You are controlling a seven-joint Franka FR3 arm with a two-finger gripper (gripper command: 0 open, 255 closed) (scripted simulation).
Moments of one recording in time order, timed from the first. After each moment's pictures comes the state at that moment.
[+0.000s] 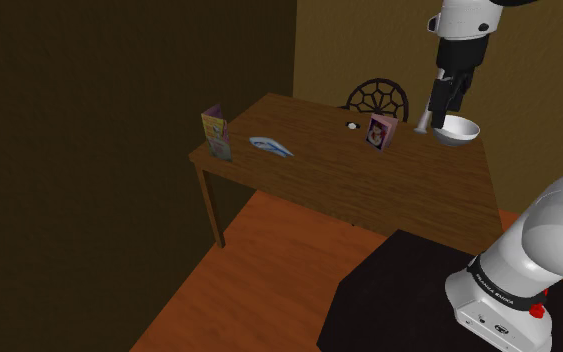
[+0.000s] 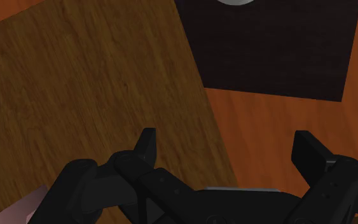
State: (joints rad) arm -0.02 -0.75 0.03 -2.38 -0.07 1.44 -0.09
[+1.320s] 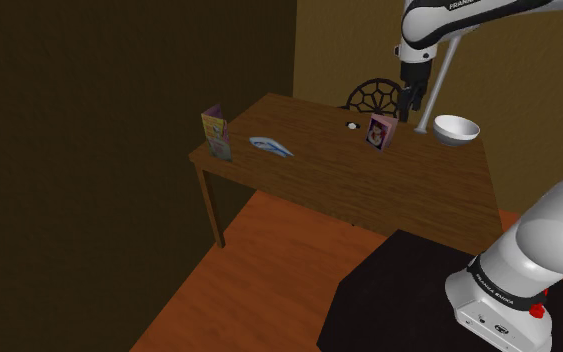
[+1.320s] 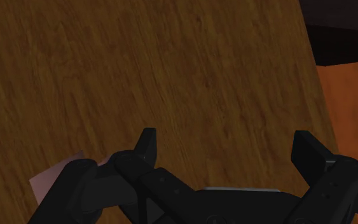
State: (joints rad) arm -0.11 -0.22 -0.21 -2.21 -0.19 1.82 -0.36
